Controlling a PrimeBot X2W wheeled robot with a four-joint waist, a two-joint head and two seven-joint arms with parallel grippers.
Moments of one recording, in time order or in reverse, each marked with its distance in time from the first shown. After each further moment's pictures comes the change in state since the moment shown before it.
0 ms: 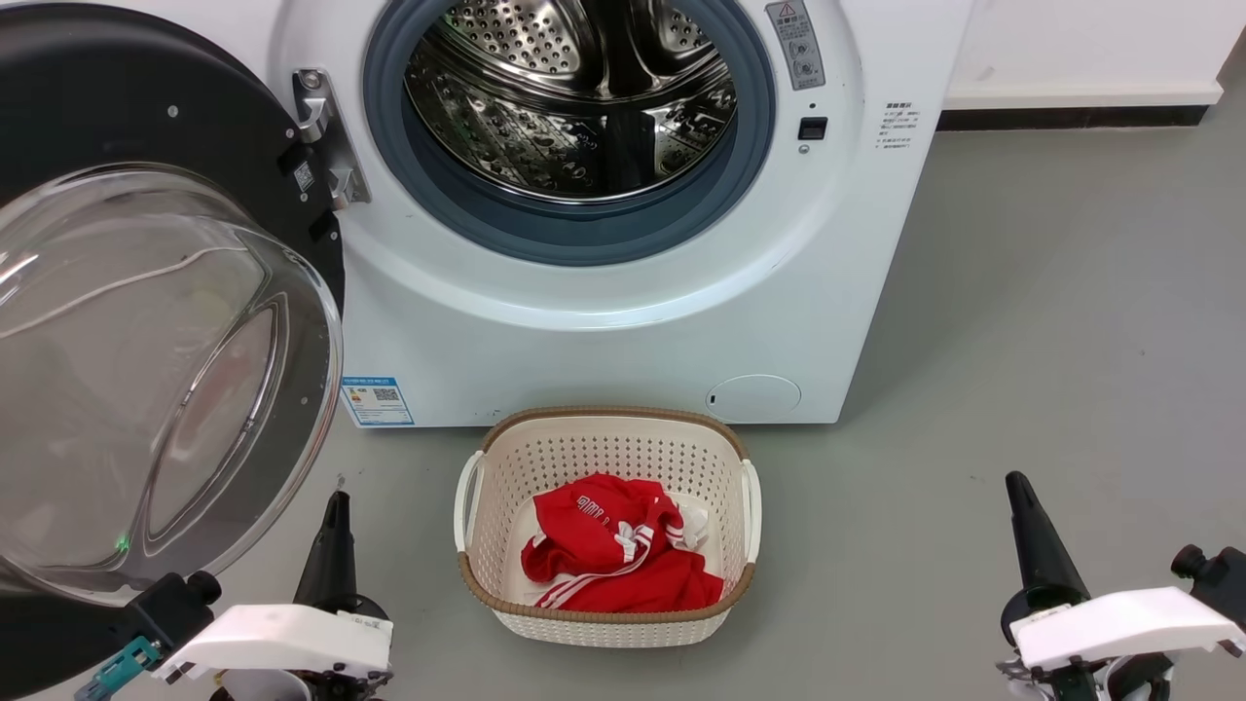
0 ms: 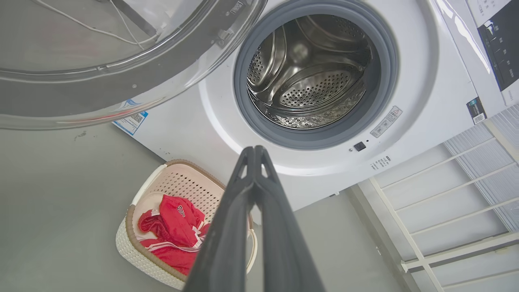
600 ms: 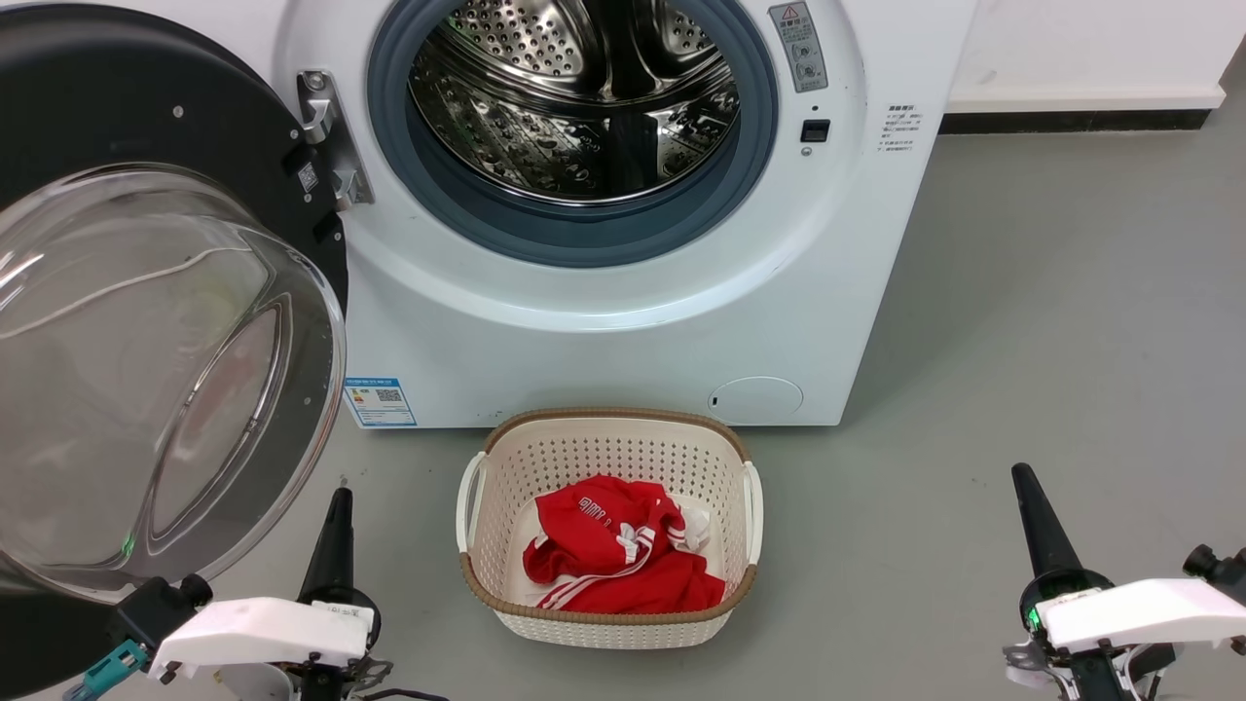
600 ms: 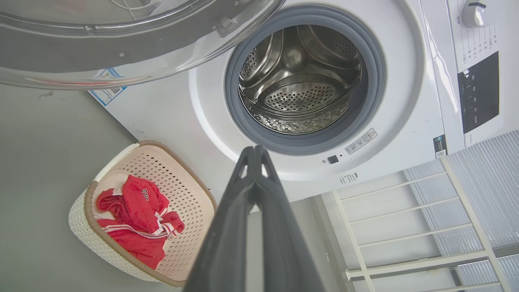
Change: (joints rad) left arm -0.021 0.000 0.015 0.023 -0.220 -0.017 0.051; right arm -0.026 -0.003 -0.016 0.019 0.213 0.000 0.043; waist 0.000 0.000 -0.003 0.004
